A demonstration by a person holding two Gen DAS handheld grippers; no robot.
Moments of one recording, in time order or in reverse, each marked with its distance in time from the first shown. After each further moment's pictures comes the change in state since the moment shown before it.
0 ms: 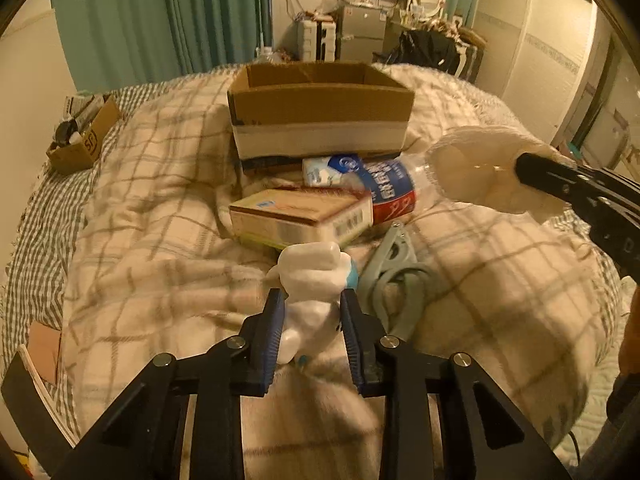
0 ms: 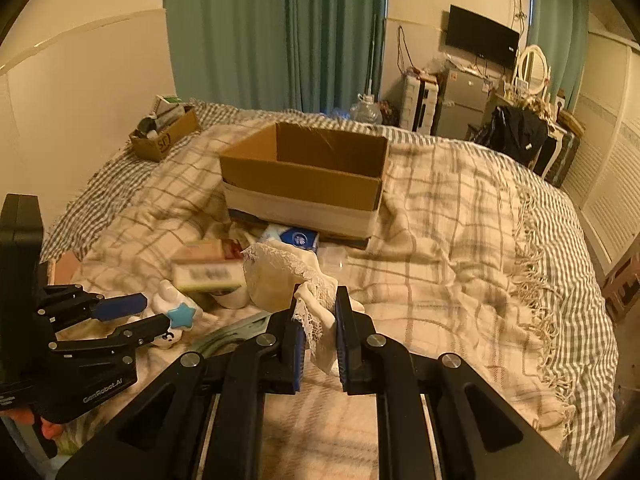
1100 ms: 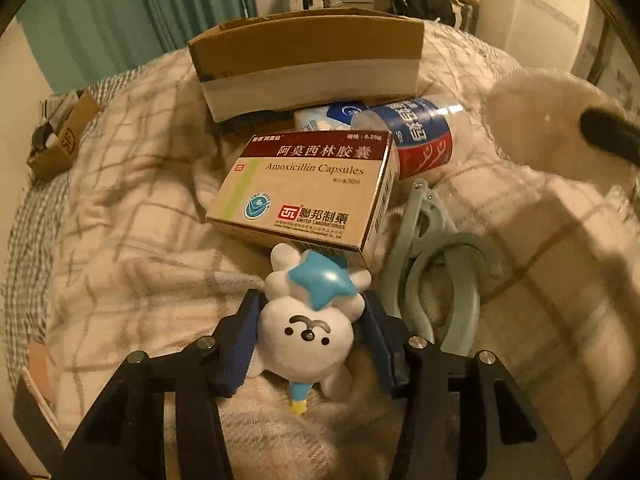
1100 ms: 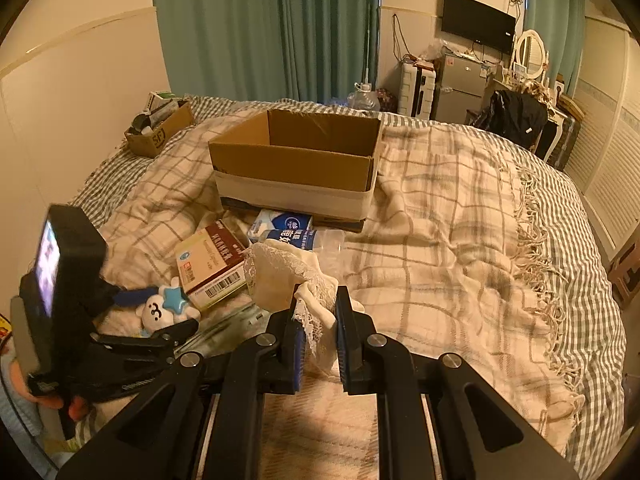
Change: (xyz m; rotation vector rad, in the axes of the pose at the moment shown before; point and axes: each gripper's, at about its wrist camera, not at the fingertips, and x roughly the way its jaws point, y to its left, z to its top) left arm 0.068 -0.008 -0.005 0.096 0.112 0.048; right arm 0.019 -0.021 -0.012 0.045 0.049 0.014
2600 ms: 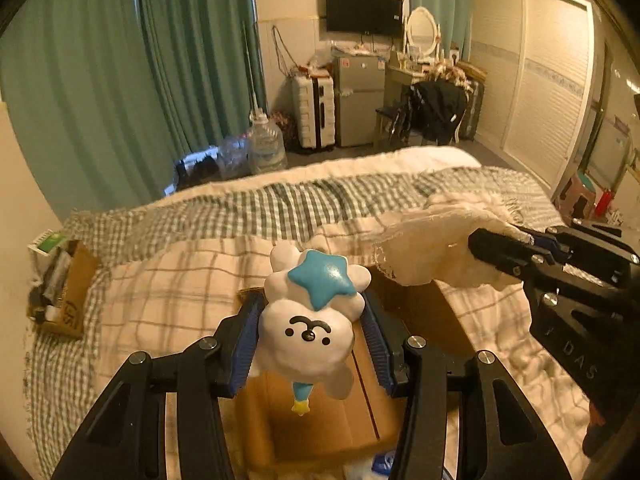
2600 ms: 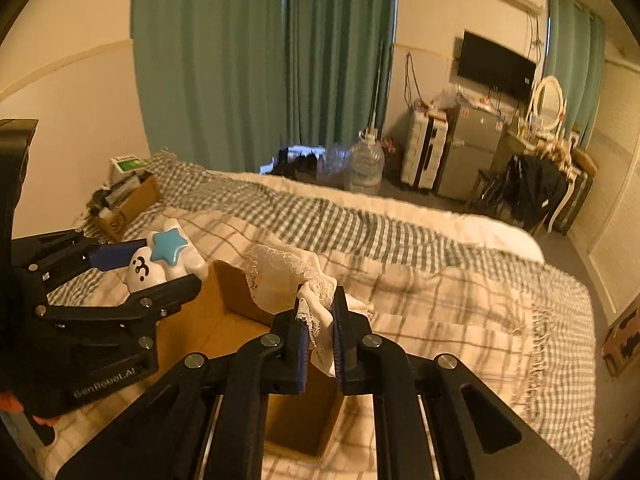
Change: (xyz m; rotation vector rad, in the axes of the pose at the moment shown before) left arm 0.001 0.060 0.285 -0.031 -0.258 -0.006; right arm 0.134 -0.042 0.257 -0.059 -0.087 -0.001
